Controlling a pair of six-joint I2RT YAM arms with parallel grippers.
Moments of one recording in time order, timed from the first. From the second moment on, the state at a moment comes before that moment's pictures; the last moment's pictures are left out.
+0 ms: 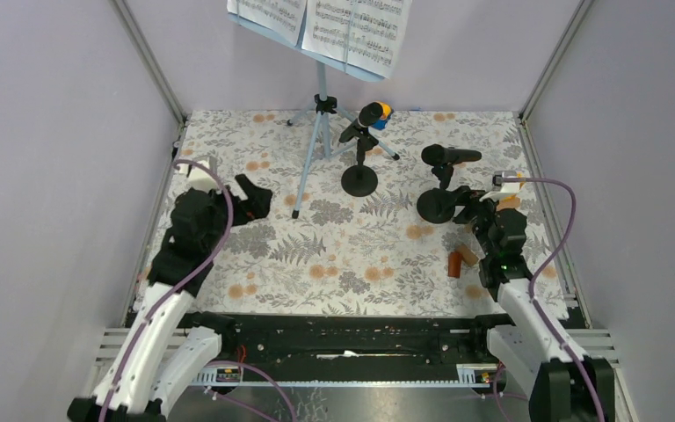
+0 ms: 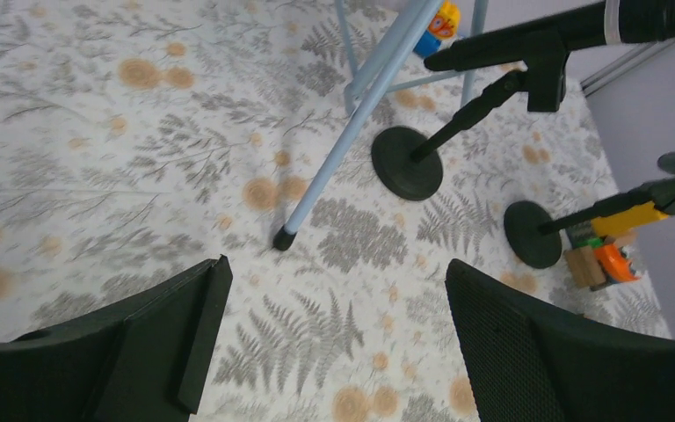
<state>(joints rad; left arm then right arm) -0.25 0.69 0.79 -0.40 -0.01 -0.46 0.08 0.89 0.34 0.51 -0.20 0.40</state>
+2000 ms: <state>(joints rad) -0.38 2.05 1.42 0.66 0.12 -0.02 0.08 0.36 0.44 -0.21 -0.39 0.52</state>
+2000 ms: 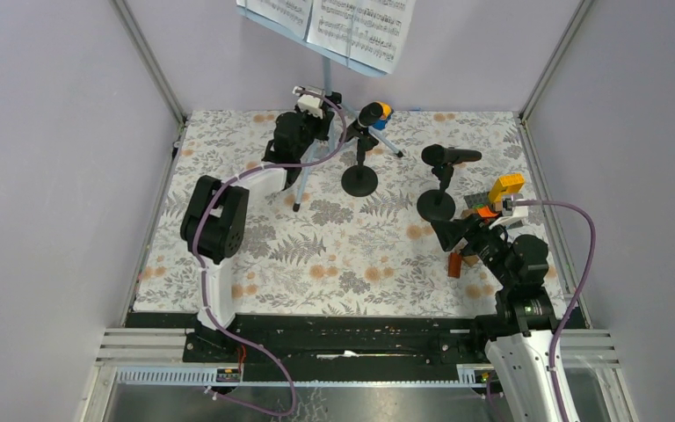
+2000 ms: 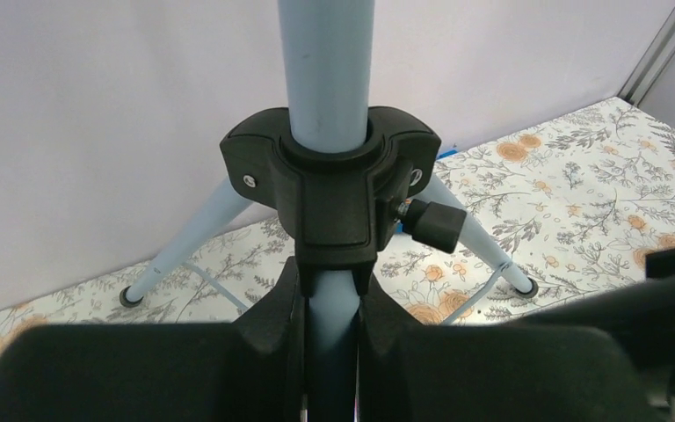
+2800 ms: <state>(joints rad) -0.40 1.65 0.95 0.66 -0.48 -0.03 0.08 0.33 0.43 -0.25 -0.40 0.52</state>
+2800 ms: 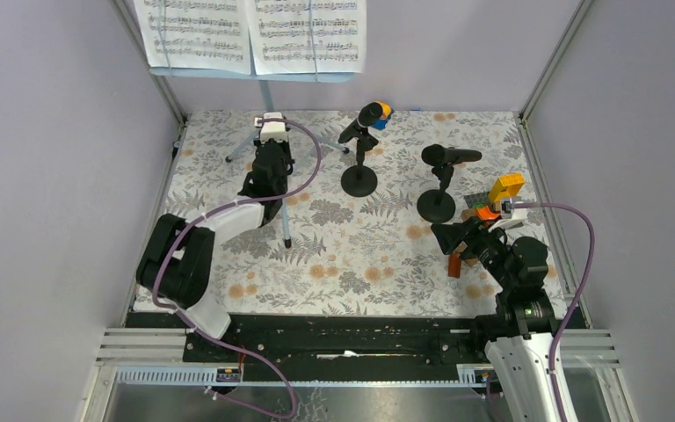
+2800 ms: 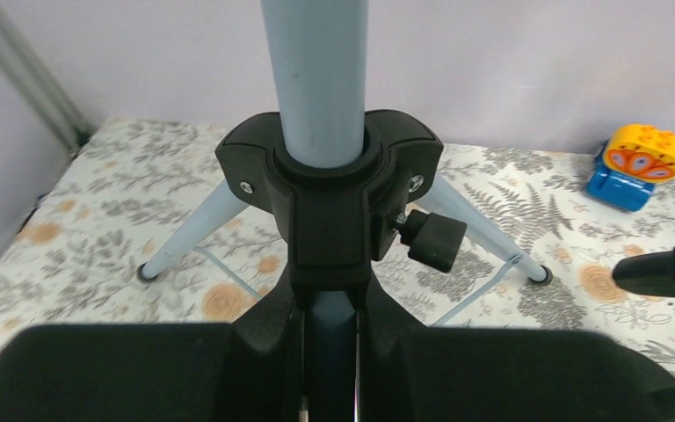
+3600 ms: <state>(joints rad) -0.69 1.12 0.74 0.05 -0.82 -0.24 0.08 0.32 0.46 -0.31 -0.40 0.47</state>
